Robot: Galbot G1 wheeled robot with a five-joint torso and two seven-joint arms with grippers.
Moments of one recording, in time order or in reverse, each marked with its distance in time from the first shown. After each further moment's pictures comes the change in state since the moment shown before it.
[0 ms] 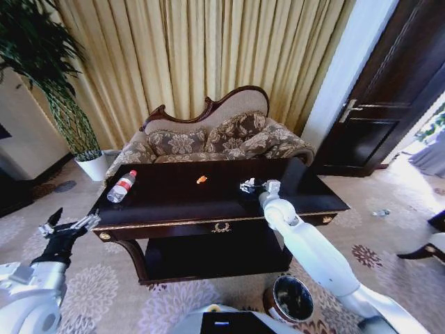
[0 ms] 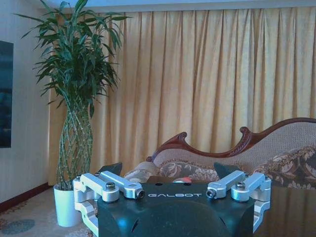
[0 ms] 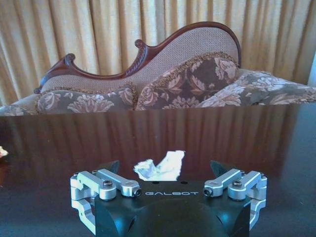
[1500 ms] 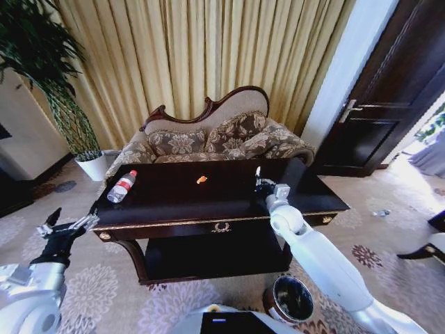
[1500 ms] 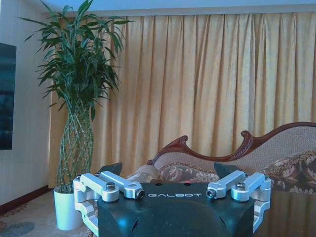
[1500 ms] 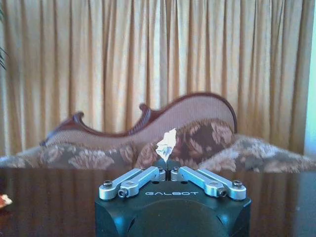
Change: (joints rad) left arm -0.006 0.006 -0.011 0.017 -0.015 -0.021 0.011; right arm -0.176 -0.051 0.137 0.122 -0.216 0.262 -0.154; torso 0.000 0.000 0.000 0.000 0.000
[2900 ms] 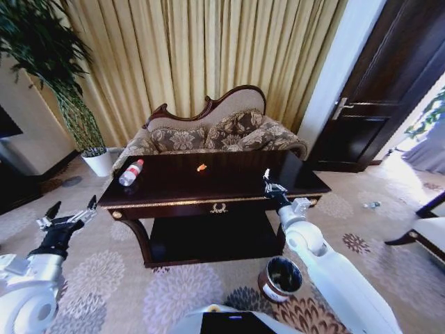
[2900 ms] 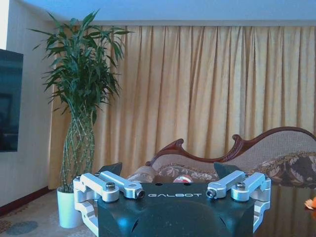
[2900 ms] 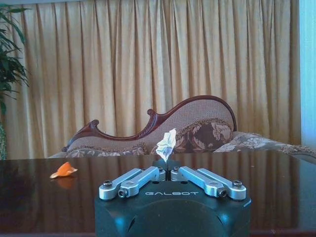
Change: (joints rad) left arm -0.041 0.058 0.004 0.032 -0.036 0.014 -0.001; right arm -0.186 0.007 0.121 0.093 0.008 0.050 -0.064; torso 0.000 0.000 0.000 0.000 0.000
